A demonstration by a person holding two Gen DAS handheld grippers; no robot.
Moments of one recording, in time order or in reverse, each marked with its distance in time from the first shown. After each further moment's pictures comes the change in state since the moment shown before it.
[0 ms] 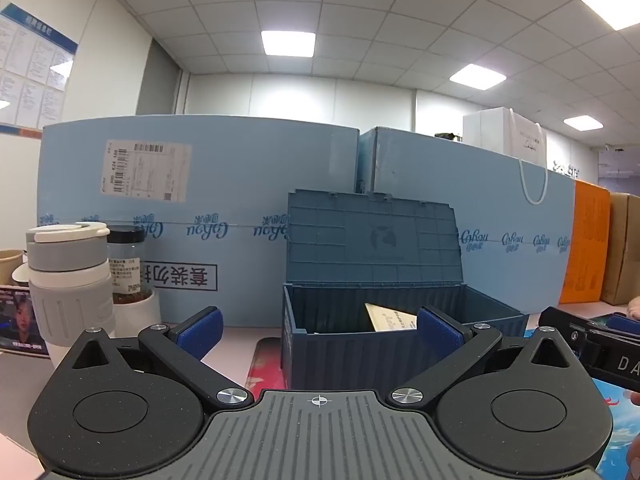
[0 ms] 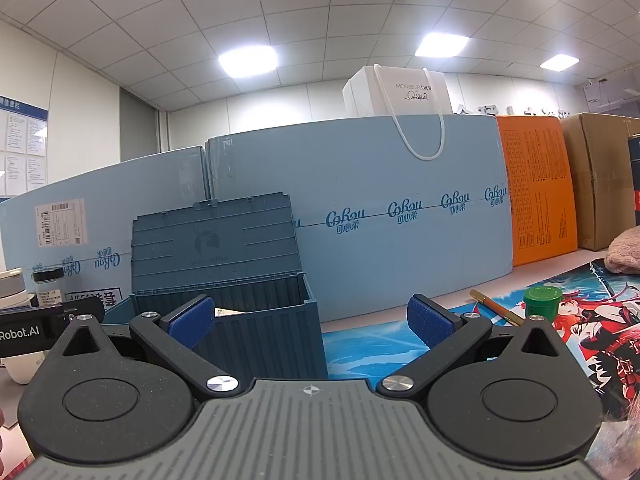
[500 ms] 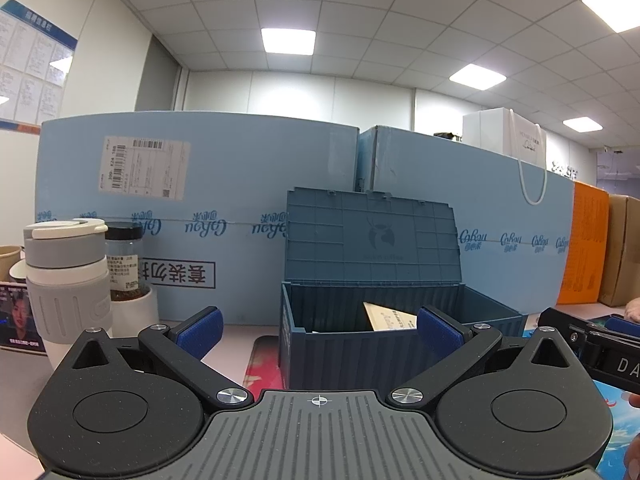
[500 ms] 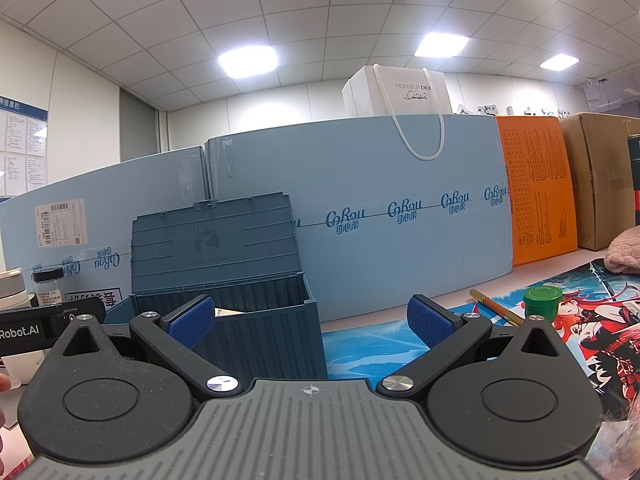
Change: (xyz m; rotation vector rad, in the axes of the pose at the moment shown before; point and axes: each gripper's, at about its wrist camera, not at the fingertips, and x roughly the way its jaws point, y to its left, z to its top) left arm 0.001 0.001 0.000 -0.008 0.005 -0.007; right arm 0.000 0.000 -0.001 0.000 -0.001 0.000
